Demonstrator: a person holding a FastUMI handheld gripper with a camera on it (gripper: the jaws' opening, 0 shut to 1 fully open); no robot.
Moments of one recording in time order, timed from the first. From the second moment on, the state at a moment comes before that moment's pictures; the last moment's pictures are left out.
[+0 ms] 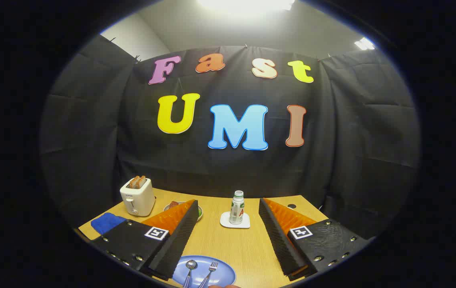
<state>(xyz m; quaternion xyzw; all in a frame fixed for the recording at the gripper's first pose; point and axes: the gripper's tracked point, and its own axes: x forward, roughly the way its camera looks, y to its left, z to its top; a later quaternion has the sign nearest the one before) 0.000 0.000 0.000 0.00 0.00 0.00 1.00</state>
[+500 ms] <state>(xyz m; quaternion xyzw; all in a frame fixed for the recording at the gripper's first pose) 0.003 -0.001 -0.007 0.00 0.01 0.00 1.00</state>
